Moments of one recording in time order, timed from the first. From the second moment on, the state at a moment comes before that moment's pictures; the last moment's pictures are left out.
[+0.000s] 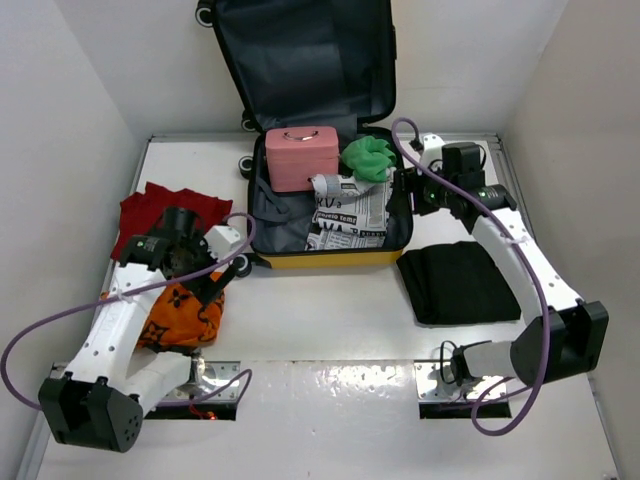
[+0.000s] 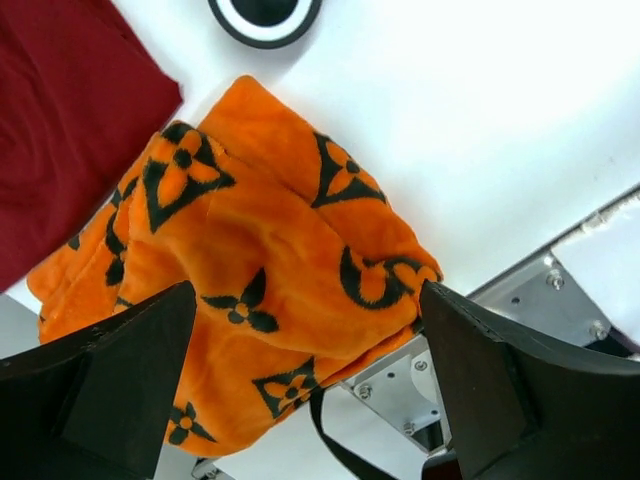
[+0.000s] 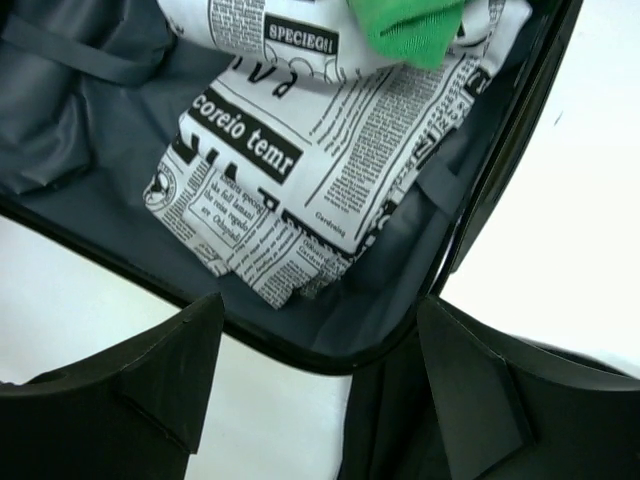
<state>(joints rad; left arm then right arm) -0.07 0.98 0.94 -1.10 0.16 0.65 0.21 1.35 1.20 -0.55 -0.28 0.00</state>
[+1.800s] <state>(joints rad) -0.13 1.01 1.15 -0.93 0.01 0.51 0.21 1.36 1.22 -0.58 -0.28 -0.04</state>
